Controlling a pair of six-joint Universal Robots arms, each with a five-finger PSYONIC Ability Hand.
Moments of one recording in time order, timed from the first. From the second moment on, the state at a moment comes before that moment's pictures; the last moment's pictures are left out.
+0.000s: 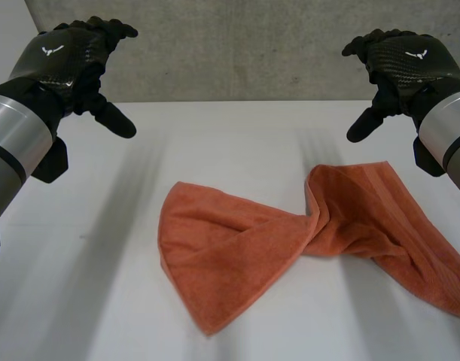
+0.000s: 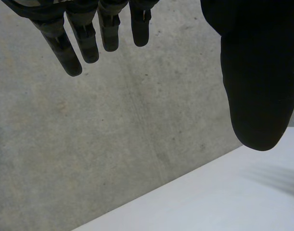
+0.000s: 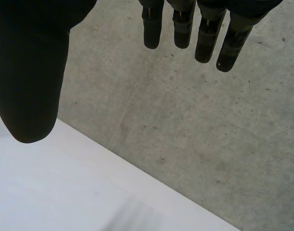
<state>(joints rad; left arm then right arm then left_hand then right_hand) 4.33 -1.57 -1.45 3.10 -1.51 3.15 1.93 -1.46 1.36 0.08 1.50 3.01 0.19 0.20 0.21 0.20 0.04 0.21 0.22 0.21 0.23 0.05</state>
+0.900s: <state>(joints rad) 3.79 -2.23 -1.48 3.39 -1.91 3.09 1.81 -0.88 1.24 0.16 1.10 2.37 0.50 0.49 0.49 0.48 0.31 0.44 0.51 0.51 0.50 0.31</state>
